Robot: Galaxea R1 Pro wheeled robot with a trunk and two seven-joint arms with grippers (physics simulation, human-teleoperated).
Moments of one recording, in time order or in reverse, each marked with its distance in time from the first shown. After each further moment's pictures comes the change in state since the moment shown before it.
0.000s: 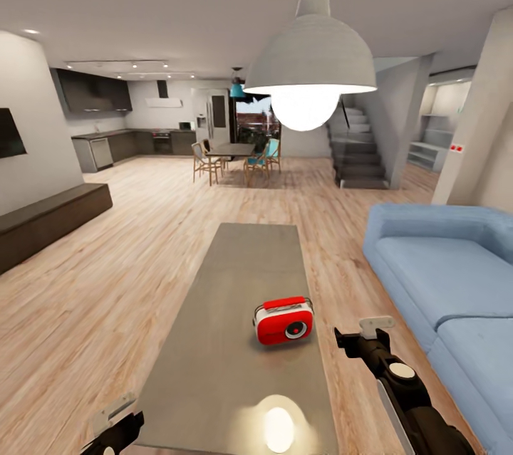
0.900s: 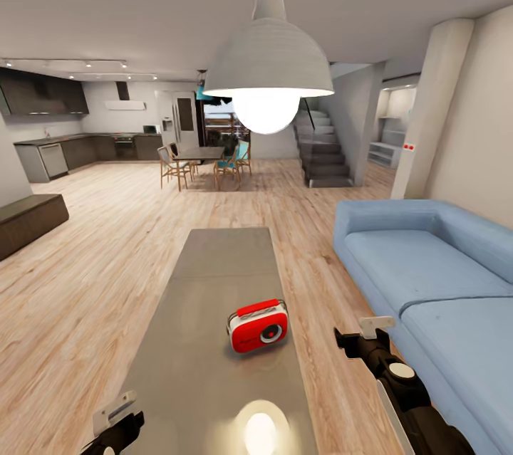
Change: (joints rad) left arm 0.000 0.000 0.000 0.000 0.000 0.001 -0.002; right arm 0.000 0.000 0.001 0.000 0.000 0.000 0.000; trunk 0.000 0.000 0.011
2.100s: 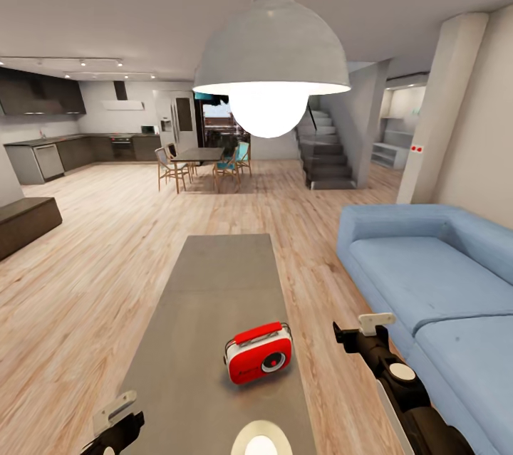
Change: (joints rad) left arm 0.000 0.000 -0.001 0.000 0.000 0.000 0.001; right arm 0.000 0.000 0.004 0.000 -0.001 -0.075 0.000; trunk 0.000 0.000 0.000
